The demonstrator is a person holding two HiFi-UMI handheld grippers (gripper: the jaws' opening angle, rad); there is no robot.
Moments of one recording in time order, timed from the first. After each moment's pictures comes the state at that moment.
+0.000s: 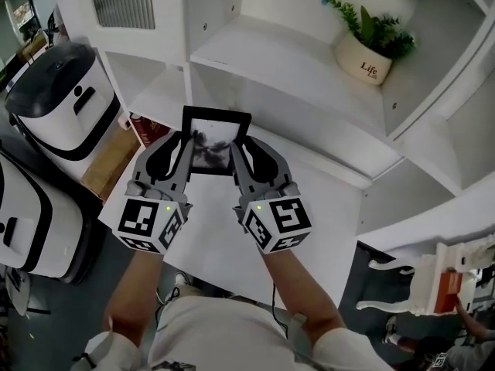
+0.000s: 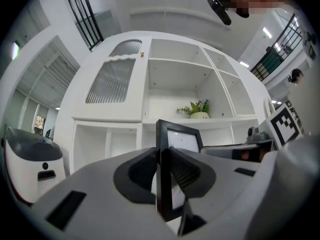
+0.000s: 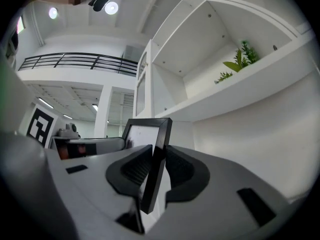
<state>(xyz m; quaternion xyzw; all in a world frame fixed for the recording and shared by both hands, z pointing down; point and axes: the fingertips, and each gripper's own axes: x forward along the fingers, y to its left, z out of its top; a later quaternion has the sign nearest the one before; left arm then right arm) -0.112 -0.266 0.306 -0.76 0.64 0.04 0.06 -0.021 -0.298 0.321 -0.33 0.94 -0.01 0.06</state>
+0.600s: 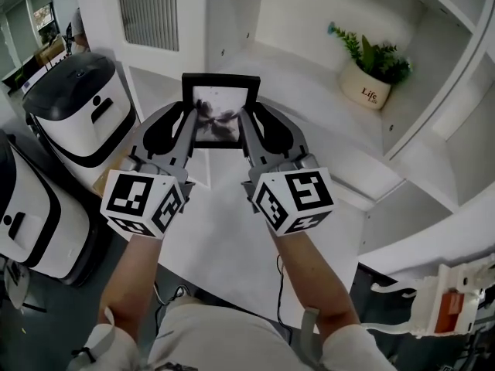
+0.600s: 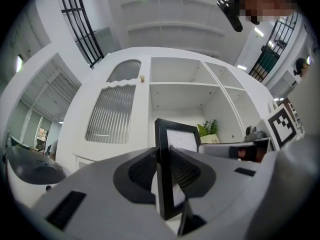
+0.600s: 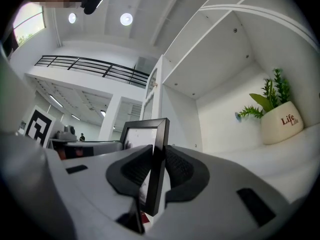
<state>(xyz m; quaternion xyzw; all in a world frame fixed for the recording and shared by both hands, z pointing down) -0.126 -0.258 0.196 -0.74 0.65 0.08 0.13 -0.038 -0.299 0.201 -0.29 0.95 0.06 0.11</state>
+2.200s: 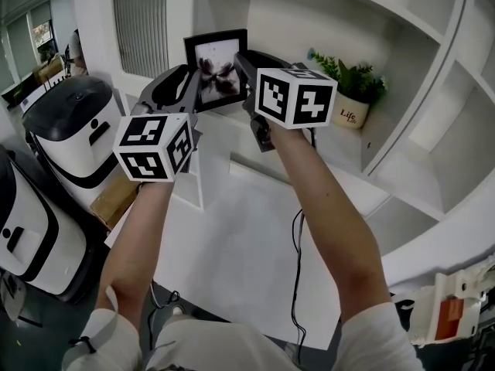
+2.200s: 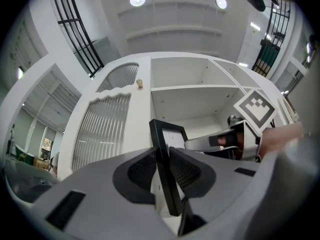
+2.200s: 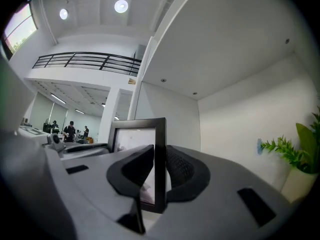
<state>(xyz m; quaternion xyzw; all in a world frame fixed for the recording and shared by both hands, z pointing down) -0.132 -0.326 0.102 -0.71 0.68 0.09 0.17 -0.069 -0.398 0.089 -0.27 0.96 0.04 0.03</state>
